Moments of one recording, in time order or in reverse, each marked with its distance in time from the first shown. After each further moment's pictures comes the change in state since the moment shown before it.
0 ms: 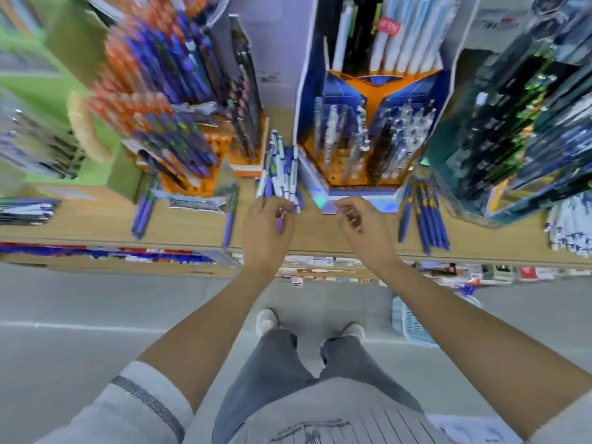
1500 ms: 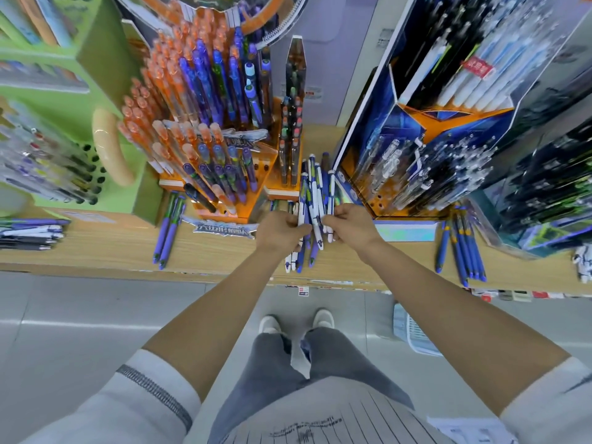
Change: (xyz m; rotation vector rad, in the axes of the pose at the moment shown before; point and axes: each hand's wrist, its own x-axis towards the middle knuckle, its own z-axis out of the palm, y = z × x) left_hand 0.081 -0.047 -0.015 -0.232 -0.455 -0.501; right_hand 0.083 -0.056 0.067 0.114 -0.169 0.502
